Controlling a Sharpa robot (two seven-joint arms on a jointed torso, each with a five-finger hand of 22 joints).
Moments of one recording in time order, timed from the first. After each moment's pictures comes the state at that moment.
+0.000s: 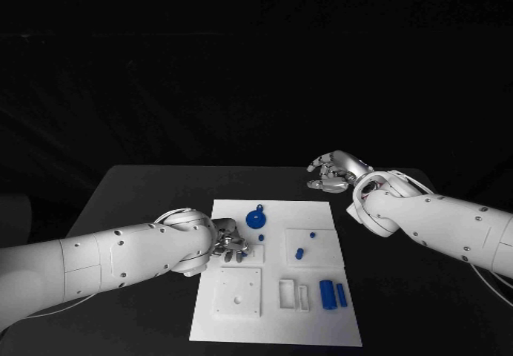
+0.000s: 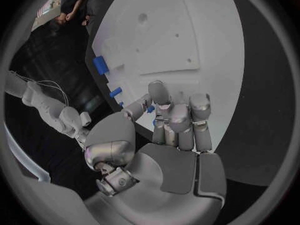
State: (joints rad) left arm 1.23 -0.62 -0.24 1.36 -1.09 -0.03 -0.45; left_hand 0.68 -0.02 0.72 -0.15 0.05 1.20 0.01 0.36 0.70 1.43 -0.10 0.77 0.57 1.29 -0.19 1.49 0.63 0.11 1.08 -0.19 1.21 1.26; right arm 1.24 -0.70 -0.07 1.26 -1.16 -0.49 -0.09; right_hand 1.10 -0.25 0.70 -0.16 0.21 0.81 0.16 0.25 0.44 1.00 0.06 1.11 1.08 1.25 -0.05 1.16 1.05 0.19 1.09 -0.04 1.09 1.31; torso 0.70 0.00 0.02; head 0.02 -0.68
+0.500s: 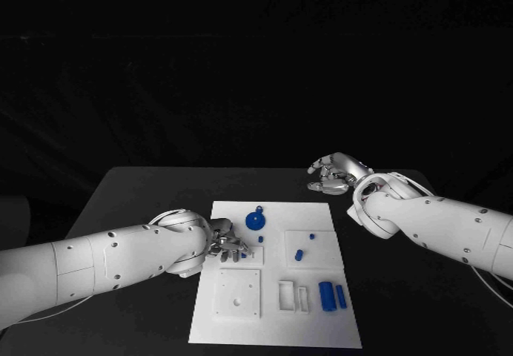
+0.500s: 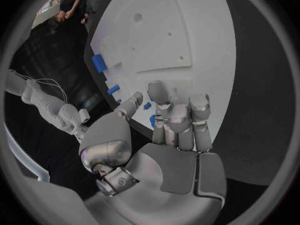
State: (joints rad) left arm 1.23 -0.64 -0.24 1.37 -1.09 -0.04 -0.45; left_hand 0.62 -0.13 0.62 -0.12 0.05 1.19 0.01 0.35 0.71 1.43 -0.09 0.77 0.57 1.29 -0.20 1.49 0.63 0.12 1.08 -0.19 1.21 1.26; right arm 1.24 -0.70 -0.07 1.26 -1.16 -0.49 -0.09; right_hand 1.10 -0.25 0.70 -0.16 0.21 0.80 0.16 0.25 0.44 1.00 0.06 1.11 1.08 1.25 -0.05 1.16 1.05 0.19 1.09 -0.04 1.09 1.31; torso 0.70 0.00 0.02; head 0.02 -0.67
